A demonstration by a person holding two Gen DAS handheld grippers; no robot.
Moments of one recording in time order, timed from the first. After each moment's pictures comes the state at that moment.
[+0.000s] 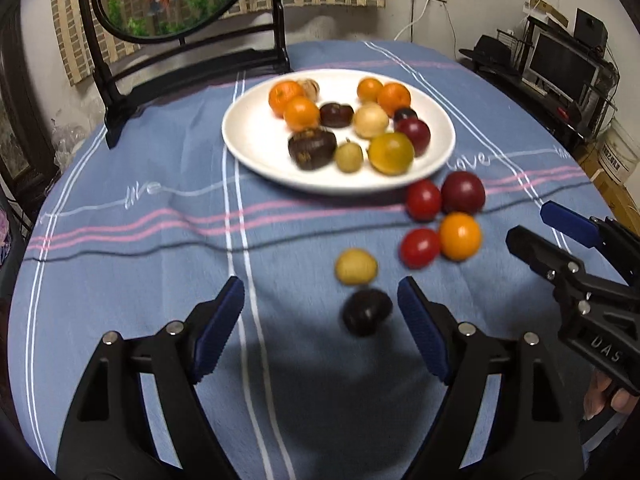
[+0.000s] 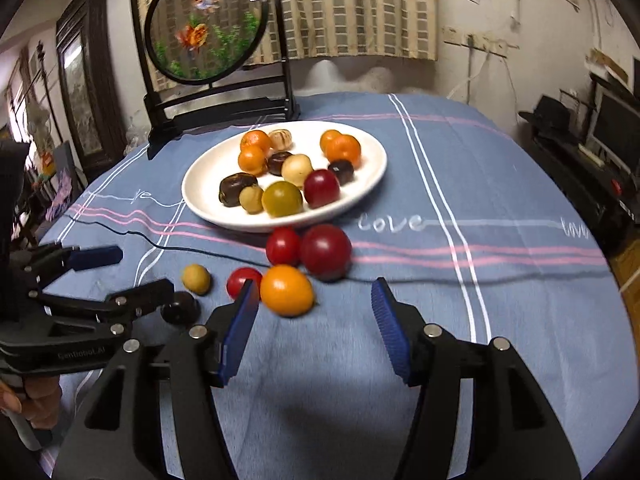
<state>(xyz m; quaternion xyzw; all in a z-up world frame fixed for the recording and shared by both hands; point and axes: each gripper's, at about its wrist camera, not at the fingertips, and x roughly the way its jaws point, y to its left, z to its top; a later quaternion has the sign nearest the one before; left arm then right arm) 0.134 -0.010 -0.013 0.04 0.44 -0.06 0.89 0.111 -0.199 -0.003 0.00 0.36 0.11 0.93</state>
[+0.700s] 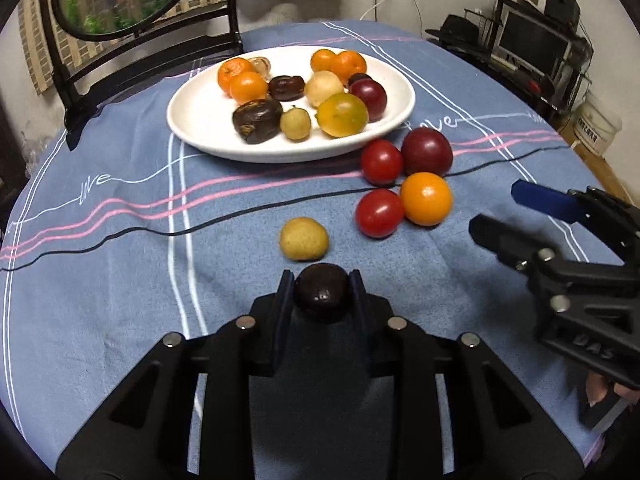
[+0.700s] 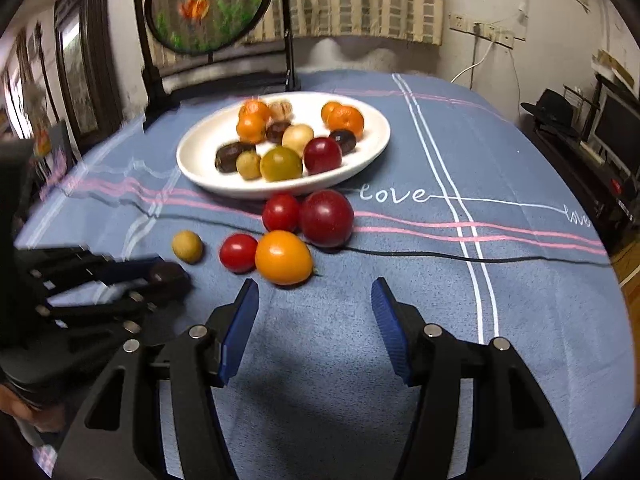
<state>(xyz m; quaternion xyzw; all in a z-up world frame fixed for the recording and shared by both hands) 0.127 -0.023 -0.036 0.05 0.46 -0.12 0.88 0.115 -0.187 -0.018 -0.05 0.40 0.11 0.91</state>
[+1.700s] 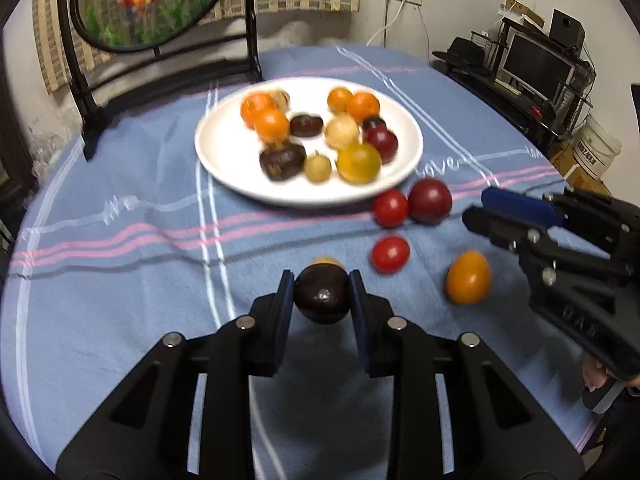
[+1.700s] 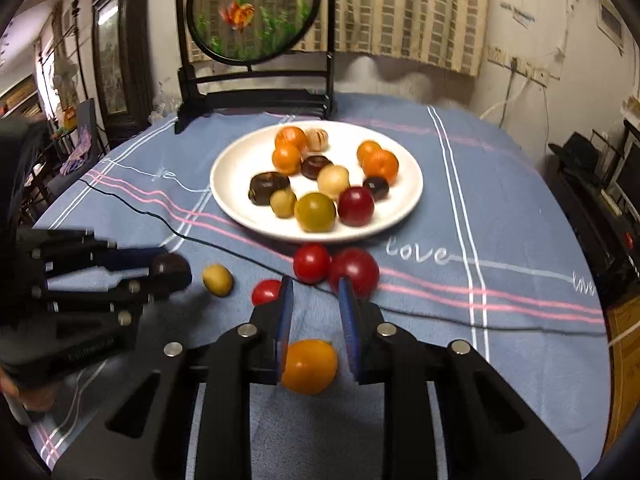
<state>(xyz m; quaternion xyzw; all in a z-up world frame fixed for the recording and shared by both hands) 0.134 -0.011 0.009 0.04 0.43 -0.11 0.89 0.124 -0.172 0.019 -0.09 0.37 0.17 0.91</state>
